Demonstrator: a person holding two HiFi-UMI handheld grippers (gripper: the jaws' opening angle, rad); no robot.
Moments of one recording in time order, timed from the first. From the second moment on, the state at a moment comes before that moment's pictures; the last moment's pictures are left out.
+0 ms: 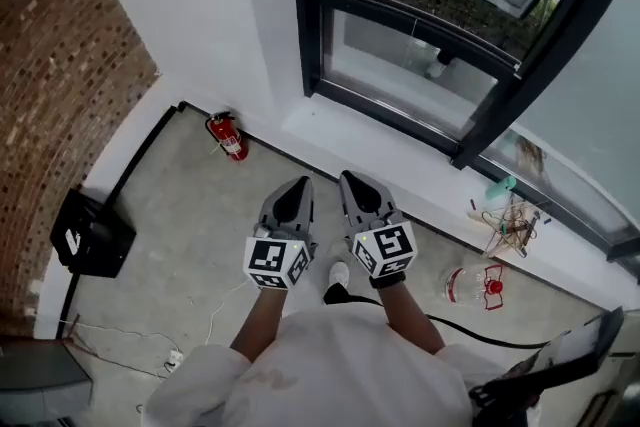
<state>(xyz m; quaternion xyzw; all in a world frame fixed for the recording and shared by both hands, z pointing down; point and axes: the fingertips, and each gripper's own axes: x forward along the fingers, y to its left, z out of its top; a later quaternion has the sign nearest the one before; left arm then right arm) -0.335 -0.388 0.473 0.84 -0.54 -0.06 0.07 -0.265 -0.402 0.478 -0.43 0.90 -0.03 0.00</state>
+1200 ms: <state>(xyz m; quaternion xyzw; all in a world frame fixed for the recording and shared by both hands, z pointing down) -0.208 -0.805 0.457 0.94 -0.32 -0.06 0.06 -0.138 -0.783 0.473 -0.64 0.77 -0.01 -0.02</state>
